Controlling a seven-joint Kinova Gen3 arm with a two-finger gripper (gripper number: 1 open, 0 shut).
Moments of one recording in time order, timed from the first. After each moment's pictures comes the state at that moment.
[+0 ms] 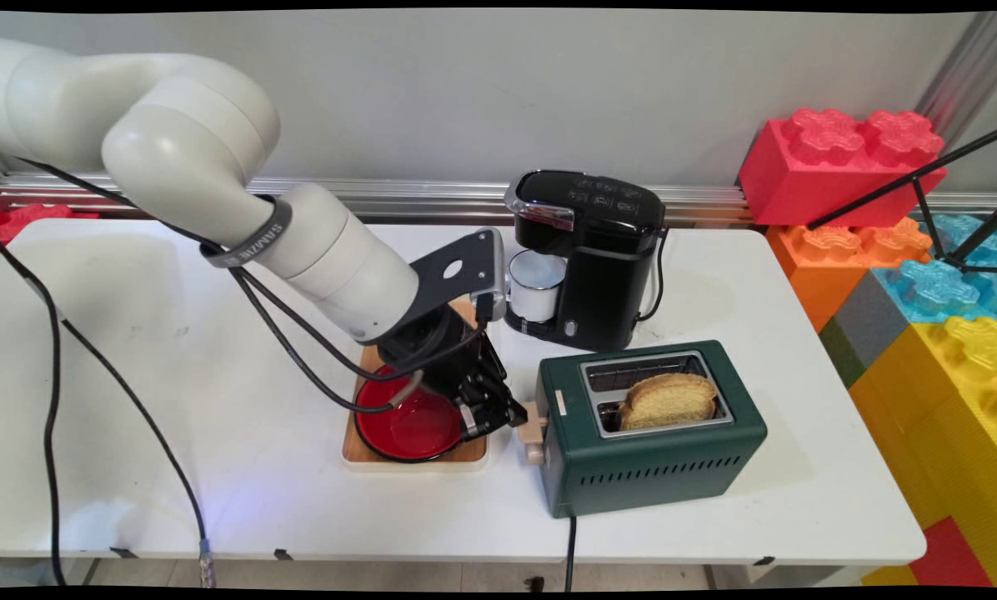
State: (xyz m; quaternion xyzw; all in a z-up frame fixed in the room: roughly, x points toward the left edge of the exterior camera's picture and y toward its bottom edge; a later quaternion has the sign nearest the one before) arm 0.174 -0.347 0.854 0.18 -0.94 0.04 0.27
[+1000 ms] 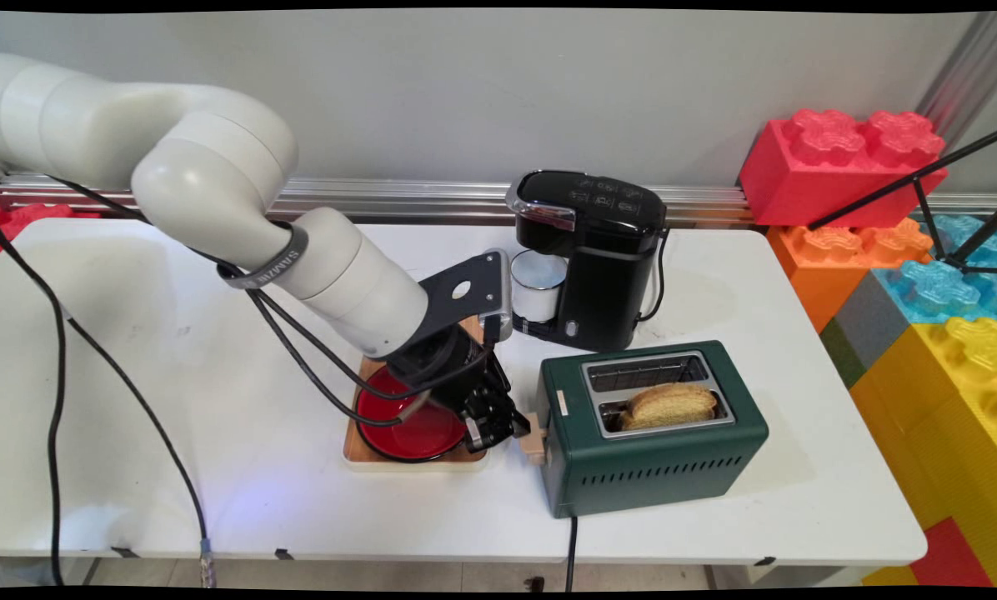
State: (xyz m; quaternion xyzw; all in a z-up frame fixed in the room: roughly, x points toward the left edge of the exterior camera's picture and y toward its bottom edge) arm 0.169 -0.349 0.834 0.17 -0.95 0.04 0.27
